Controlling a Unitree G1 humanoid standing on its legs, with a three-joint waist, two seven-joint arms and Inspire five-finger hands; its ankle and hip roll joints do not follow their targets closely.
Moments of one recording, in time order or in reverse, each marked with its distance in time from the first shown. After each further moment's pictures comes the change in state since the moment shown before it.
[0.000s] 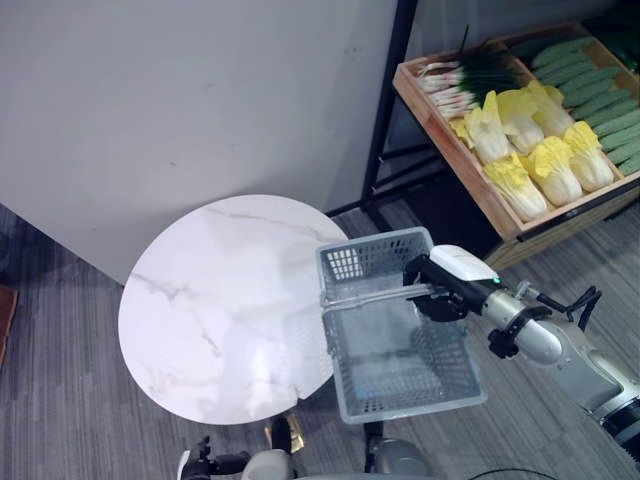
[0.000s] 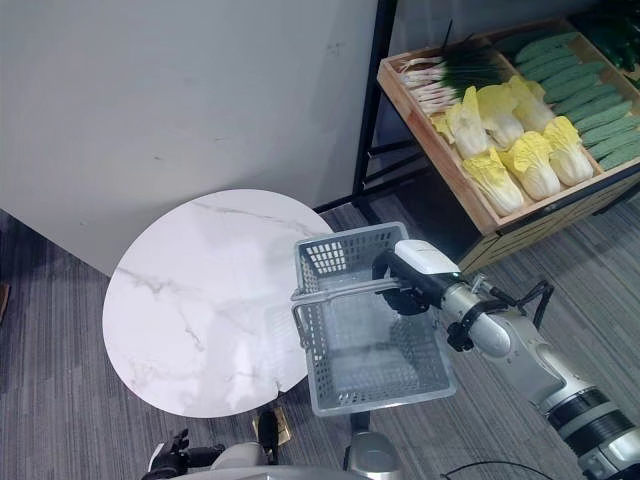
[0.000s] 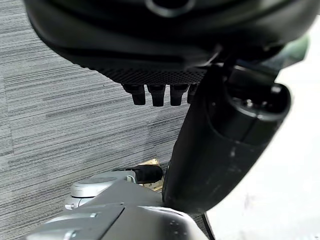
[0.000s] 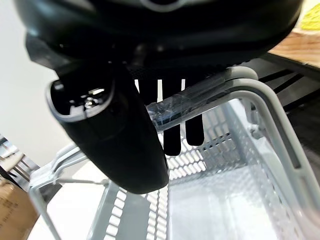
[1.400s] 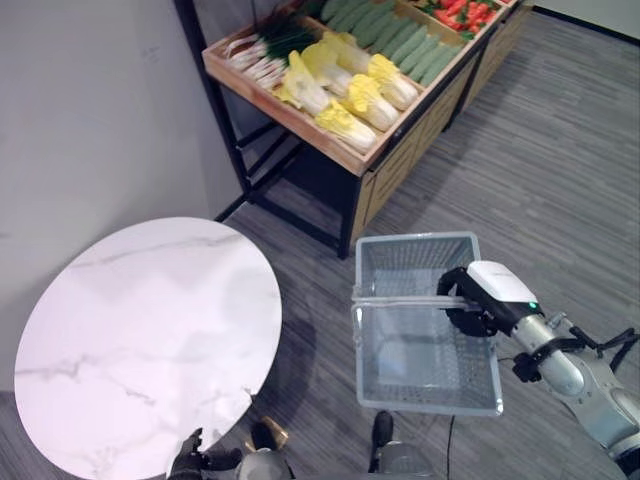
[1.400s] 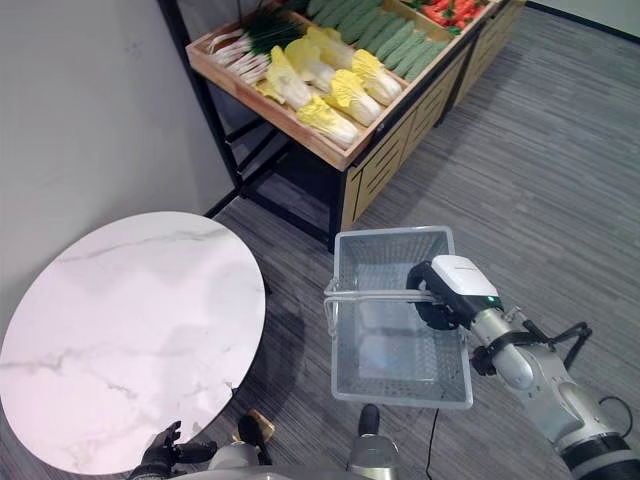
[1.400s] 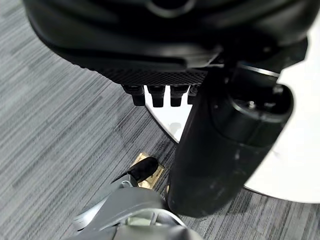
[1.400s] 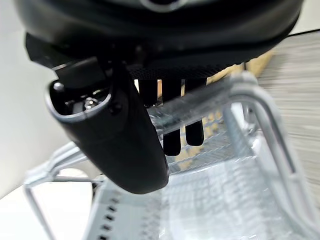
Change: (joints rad) left arm -0.015 0.030 -0.025 -0.044 0.116 0.013 -0.003; right arm 0.279 0.076 -0.274 0.048 -0.100 -0.008 -0.099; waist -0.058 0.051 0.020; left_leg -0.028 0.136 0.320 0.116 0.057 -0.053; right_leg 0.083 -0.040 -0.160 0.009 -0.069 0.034
